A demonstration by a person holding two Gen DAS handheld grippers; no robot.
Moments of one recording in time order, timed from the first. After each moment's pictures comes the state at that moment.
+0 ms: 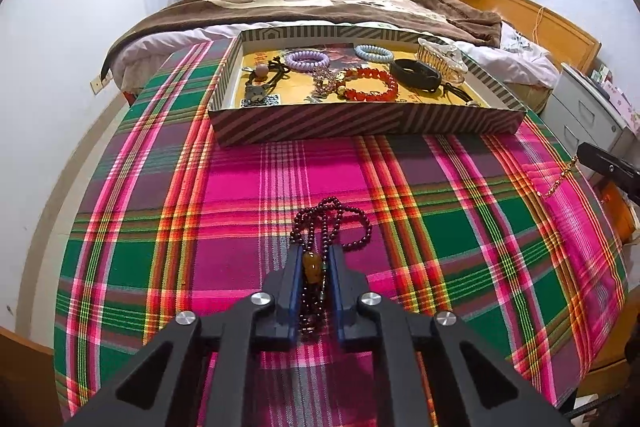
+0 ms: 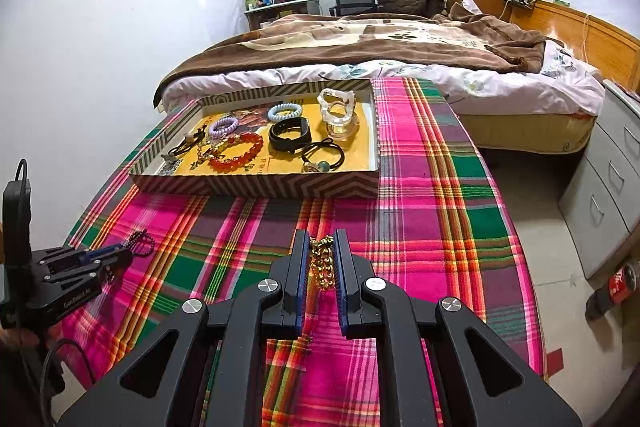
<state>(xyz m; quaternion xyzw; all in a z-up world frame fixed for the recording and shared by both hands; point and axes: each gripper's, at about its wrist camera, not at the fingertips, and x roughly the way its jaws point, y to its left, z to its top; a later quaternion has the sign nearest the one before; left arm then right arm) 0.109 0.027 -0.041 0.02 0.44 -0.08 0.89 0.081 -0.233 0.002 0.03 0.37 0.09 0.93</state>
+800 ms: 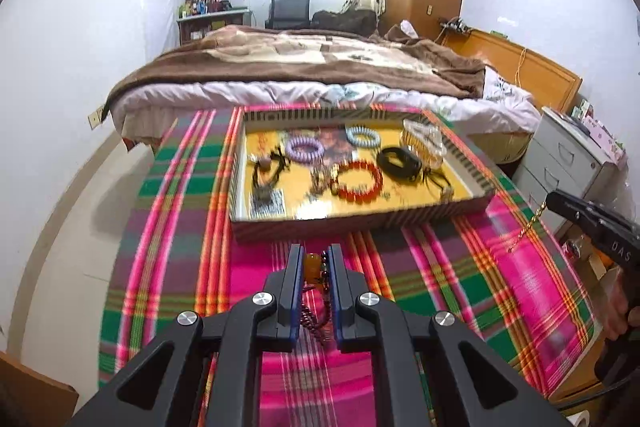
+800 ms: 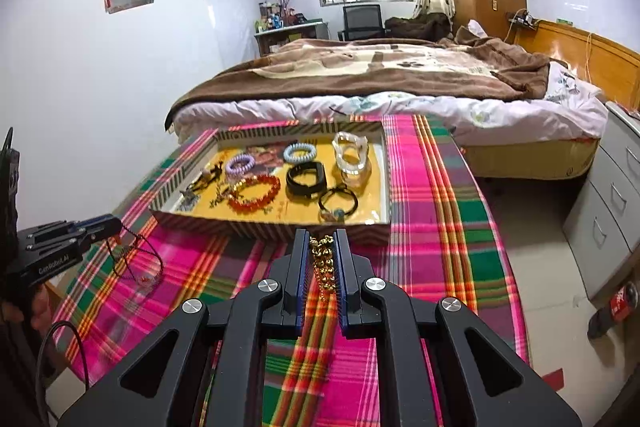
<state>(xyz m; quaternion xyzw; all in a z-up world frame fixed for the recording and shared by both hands) 0.118 0.041 0.036 -0.01 0.36 -0.10 0.93 0.083 -0.227 0.041 0.04 0.32 0.10 0.94</state>
